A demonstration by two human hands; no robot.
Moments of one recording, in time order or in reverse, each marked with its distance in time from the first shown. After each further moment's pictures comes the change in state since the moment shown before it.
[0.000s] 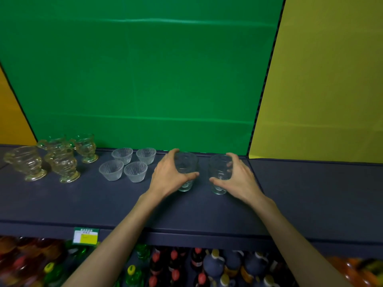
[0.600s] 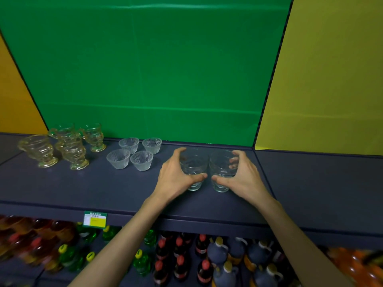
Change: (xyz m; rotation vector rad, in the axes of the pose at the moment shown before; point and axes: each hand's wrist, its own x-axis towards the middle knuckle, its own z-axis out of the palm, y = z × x) left_hand -0.037 0.000 0.007 -0.136 0.013 0.008; right_hand -0.024 0.003 0.005 0.107 0.022 -0.026
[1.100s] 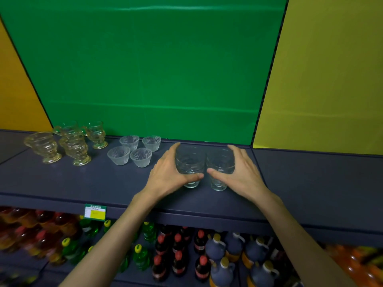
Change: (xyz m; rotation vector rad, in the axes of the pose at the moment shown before) left_hand -0.013 0.006 -0.015 0.155 -0.056 -0.010; right_hand -0.012 -0.008 -0.019 -0.131 -0.047 -0.077
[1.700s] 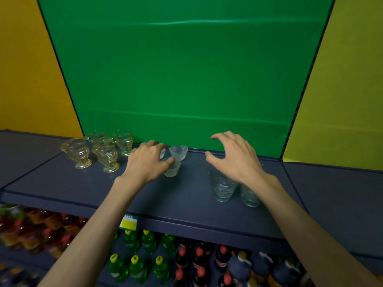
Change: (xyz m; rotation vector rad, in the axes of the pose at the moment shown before) left_hand 0.038 -0.069 -0.117 0.593 0.108 0.017; right_hand 0.045 -0.122 0.015 -0.250 0.067 -0.320
